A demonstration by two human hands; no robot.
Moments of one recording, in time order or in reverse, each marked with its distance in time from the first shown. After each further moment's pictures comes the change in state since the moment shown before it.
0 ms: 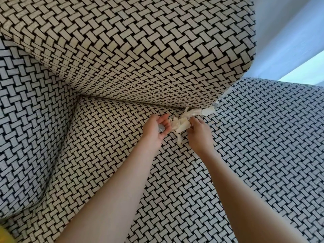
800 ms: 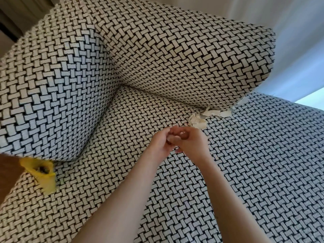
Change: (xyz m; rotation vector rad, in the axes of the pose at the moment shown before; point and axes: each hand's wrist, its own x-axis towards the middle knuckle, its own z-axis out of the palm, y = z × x) left_hand -0.097 -0.015 -0.067 -0.039 -0.058 -0.021; right_hand -0.105 -0.083 -0.009 0.503 -0.311 -0.035
